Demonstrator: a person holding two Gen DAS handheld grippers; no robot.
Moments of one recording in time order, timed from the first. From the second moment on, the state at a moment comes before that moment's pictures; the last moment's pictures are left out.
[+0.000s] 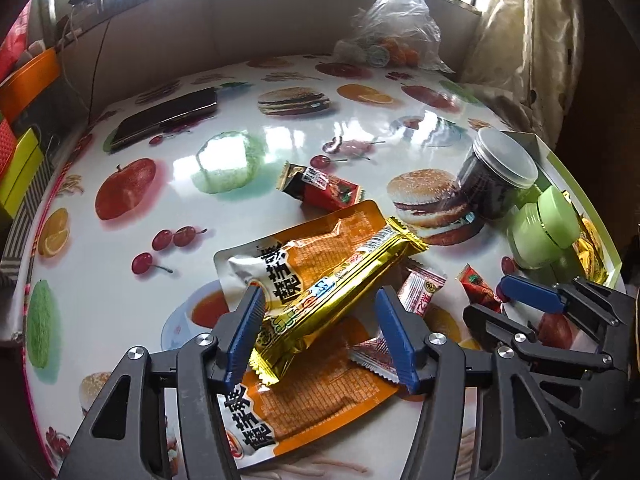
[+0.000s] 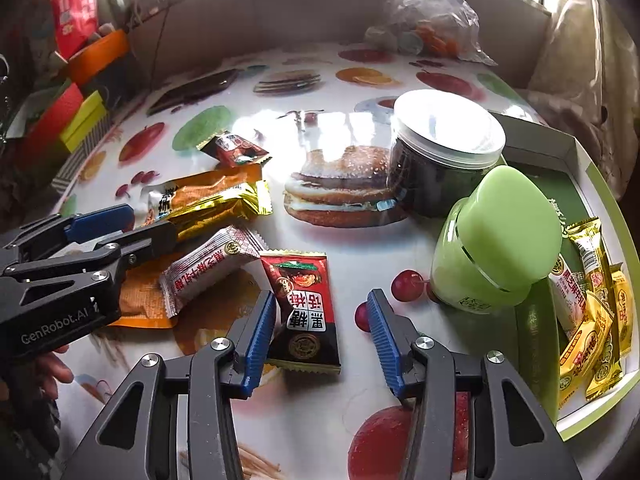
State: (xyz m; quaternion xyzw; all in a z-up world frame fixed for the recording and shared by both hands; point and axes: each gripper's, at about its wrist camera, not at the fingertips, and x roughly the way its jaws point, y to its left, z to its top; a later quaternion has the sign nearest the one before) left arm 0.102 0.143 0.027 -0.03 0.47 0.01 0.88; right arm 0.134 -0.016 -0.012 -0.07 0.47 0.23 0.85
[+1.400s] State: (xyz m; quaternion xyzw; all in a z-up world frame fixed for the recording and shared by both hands) left arm 0.091 0.126 0.039 -0.06 0.46 0.01 0.89; right arm 0.120 -0.029 0.000 -0.05 0.44 0.25 0.86
